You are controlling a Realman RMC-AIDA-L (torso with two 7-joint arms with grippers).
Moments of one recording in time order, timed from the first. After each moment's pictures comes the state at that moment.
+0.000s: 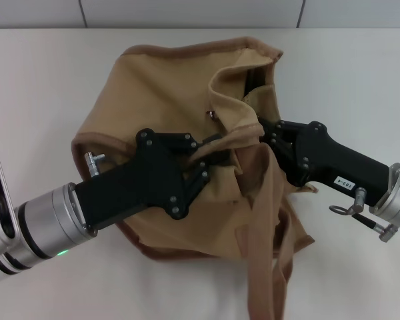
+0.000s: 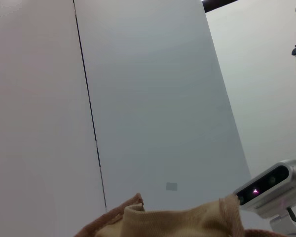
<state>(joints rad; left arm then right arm) -0.54 -2.08 0.76 -0.03 1.58 1.77 -0.29 0.56 2.09 -0.31 -0.04 -1.97 -1.64 0.89</state>
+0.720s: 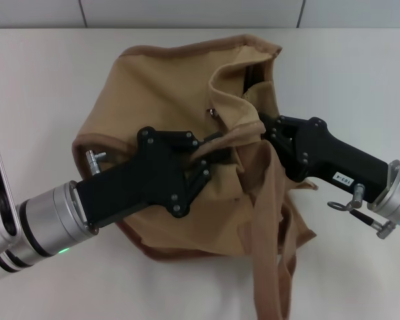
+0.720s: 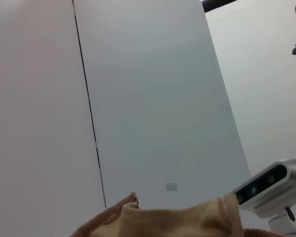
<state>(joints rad) -0.55 -2.08 0.76 -0.03 1.58 1.77 -0.29 0.57 2.09 -0.29 -0.02 -1.97 -1.63 0.88</state>
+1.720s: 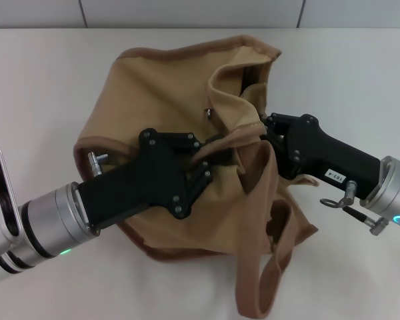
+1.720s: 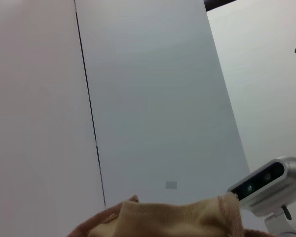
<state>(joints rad) -0.55 -2.08 0.76 -0.04 1.58 1.76 -0.29 0.59 2.09 -0.29 -0.01 -1.97 -1.62 0.88</state>
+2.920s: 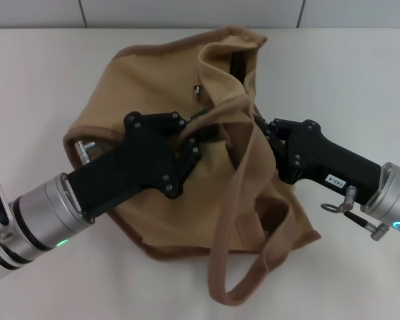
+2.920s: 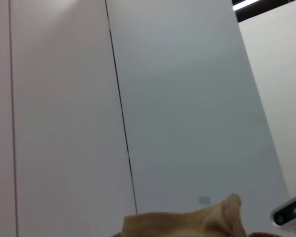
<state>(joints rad) -0.54 -2.08 0.66 -0.06 1.58 1.77 -0.29 0.57 2.09 -0.29 0.00 -1.97 -1.60 0.85</state>
